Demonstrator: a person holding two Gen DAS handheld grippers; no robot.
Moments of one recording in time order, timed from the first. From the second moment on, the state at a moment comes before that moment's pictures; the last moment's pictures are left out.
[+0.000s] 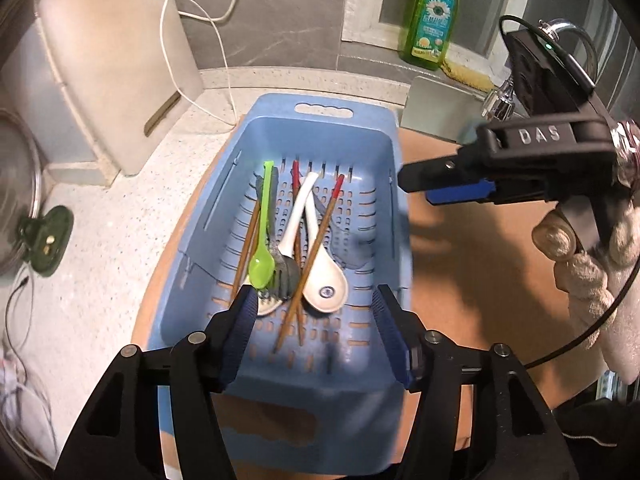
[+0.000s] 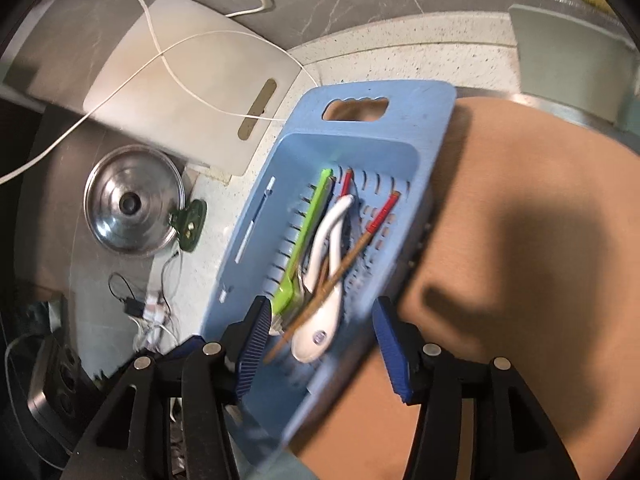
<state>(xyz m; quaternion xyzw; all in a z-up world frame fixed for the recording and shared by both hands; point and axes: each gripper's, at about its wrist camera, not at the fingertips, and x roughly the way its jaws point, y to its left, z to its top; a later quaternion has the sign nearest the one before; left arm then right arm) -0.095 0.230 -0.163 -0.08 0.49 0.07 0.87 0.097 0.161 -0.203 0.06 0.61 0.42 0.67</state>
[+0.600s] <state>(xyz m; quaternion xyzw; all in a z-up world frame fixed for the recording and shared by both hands) -0.127 0.188 -0.153 -0.12 0.46 0.13 0.87 0.051 0.098 -0.173 -0.04 0.53 0.45 0.72</state>
